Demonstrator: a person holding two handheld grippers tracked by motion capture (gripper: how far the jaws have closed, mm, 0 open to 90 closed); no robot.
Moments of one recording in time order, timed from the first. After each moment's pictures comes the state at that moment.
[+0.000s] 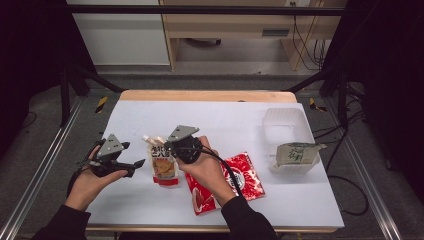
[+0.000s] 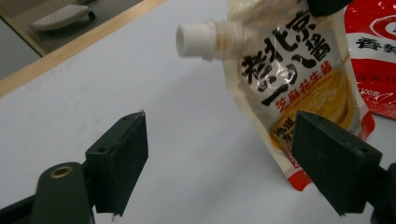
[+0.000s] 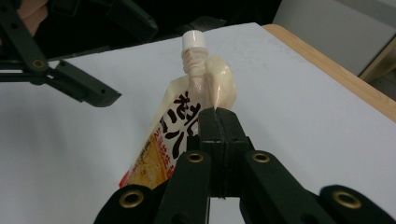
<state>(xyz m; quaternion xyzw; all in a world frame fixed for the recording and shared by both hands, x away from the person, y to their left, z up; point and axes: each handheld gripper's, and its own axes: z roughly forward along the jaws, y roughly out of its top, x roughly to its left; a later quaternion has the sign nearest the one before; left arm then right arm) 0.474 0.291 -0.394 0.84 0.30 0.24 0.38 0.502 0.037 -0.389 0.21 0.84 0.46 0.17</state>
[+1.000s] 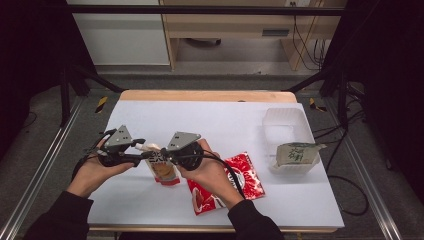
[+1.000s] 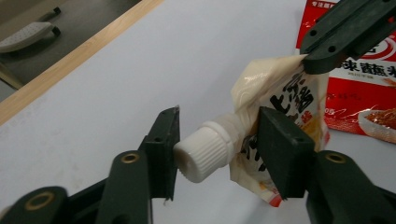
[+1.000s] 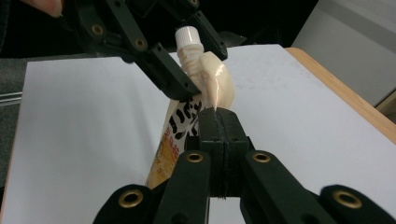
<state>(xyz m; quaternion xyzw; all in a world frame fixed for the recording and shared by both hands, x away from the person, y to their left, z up) 0.485 0.267 -0.369 0.87 0.25 0.20 0.38 0.482 0.031 -0.381 0.14 0.85 0.48 0.17</state>
